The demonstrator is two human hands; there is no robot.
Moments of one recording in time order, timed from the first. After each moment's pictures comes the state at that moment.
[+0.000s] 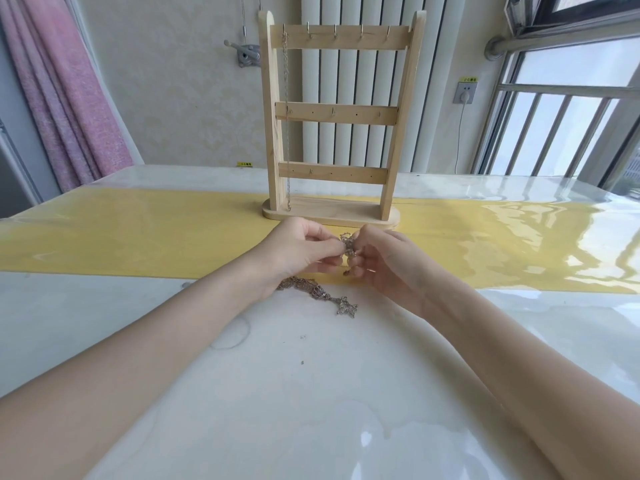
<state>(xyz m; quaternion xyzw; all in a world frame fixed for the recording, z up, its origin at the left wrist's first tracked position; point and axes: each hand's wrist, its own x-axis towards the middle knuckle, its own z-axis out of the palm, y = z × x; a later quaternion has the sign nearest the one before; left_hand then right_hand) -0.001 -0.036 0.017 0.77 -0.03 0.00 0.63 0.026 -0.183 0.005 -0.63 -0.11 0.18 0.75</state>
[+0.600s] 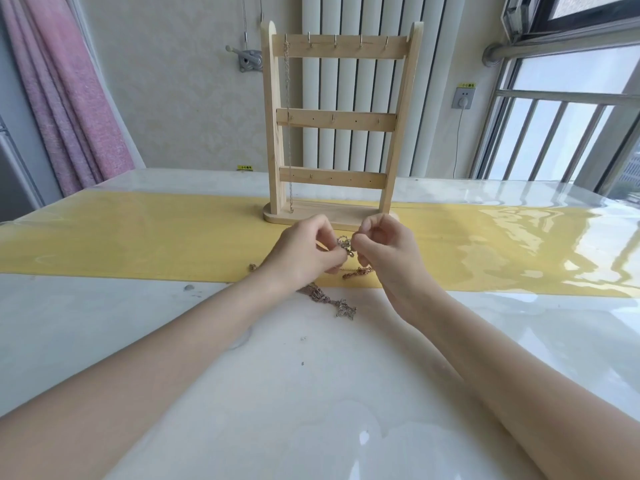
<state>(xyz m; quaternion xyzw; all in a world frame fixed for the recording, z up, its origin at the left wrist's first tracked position) 0.002 -0.043 0.010 0.86 -0.06 0.14 0.48 0.024 -0.176 -0.001 -0.68 -0.15 -0.03 0.71</state>
